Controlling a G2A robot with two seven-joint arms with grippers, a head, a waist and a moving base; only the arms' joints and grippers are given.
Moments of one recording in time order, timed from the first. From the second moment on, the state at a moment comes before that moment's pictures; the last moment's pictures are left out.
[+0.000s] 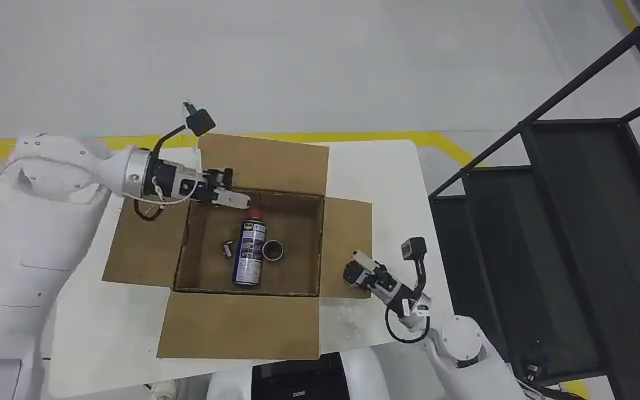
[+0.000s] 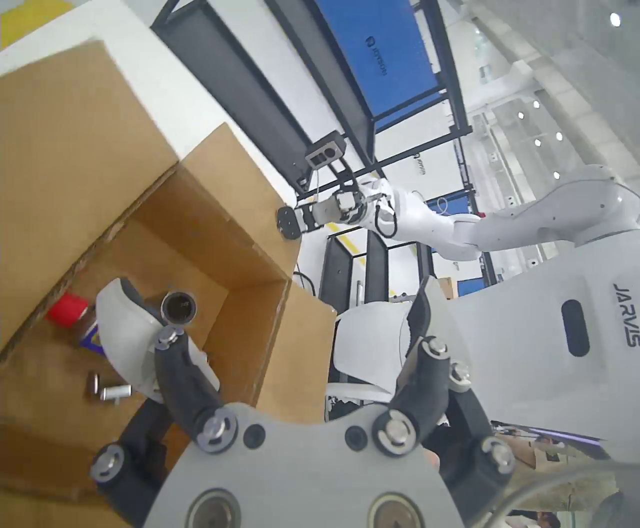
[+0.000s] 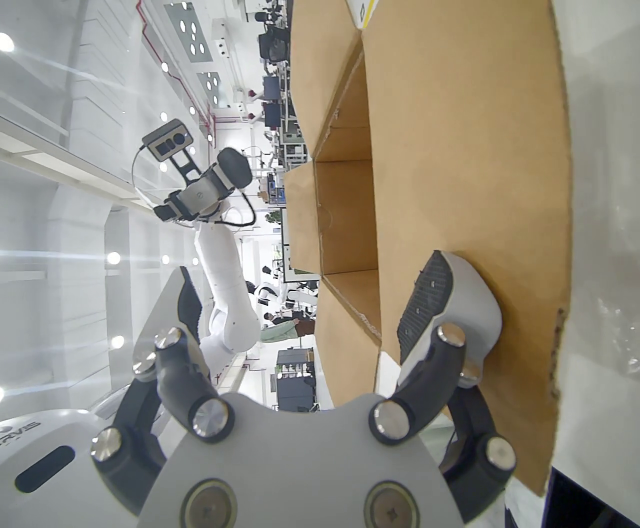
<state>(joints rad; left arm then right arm) 0.71 -0.93 -1.11 -1.48 -0.29 -0.31 -1.50 -1.85 -1.28 1.44 -1.77 0.18 -0.37 0.59</state>
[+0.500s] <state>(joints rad) 1.18 -0.79 -1.57 -1.63 -0.18 -0.18 -1.53 -1.75 -1.28 1.36 -1.72 0.04 -0.30 0.50</state>
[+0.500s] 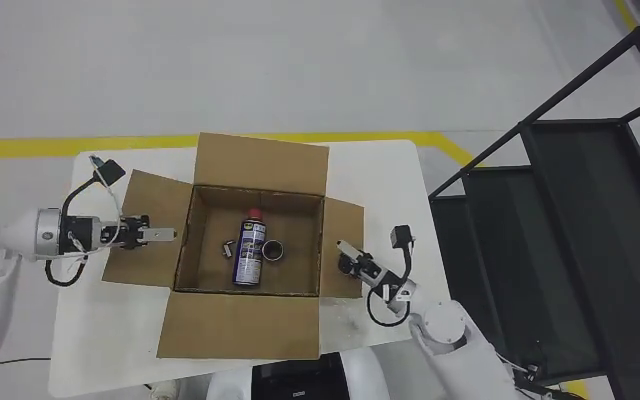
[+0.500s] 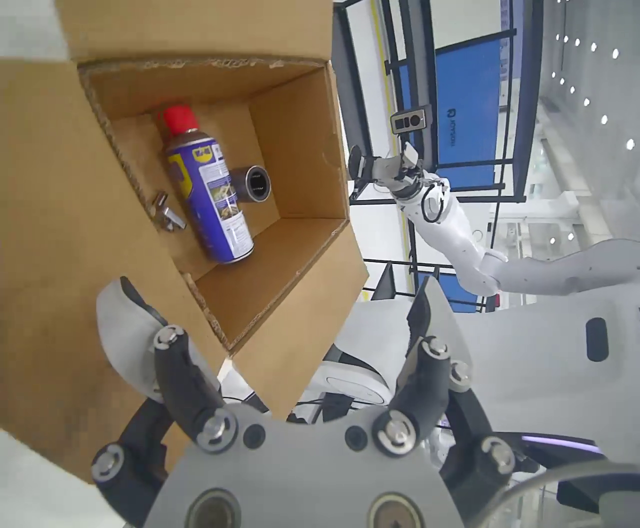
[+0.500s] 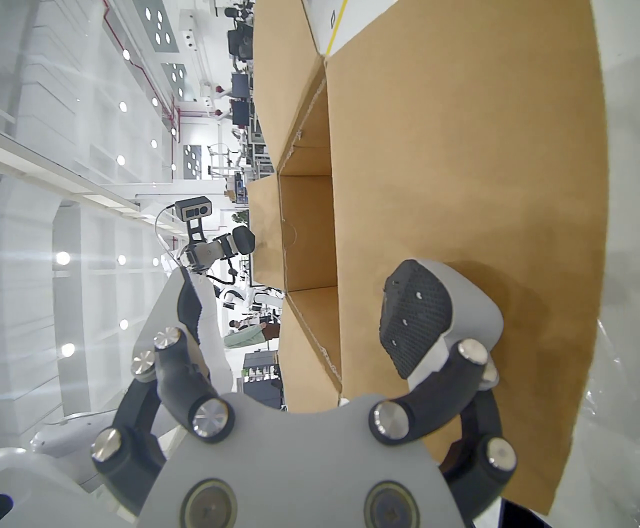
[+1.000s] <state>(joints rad) 1.27 -0.80 -1.51 -1.44 -0.32 -0.34 -1.45 -1.68 -1.29 1.29 -1.70 -0.08 -0.25 0.41</state>
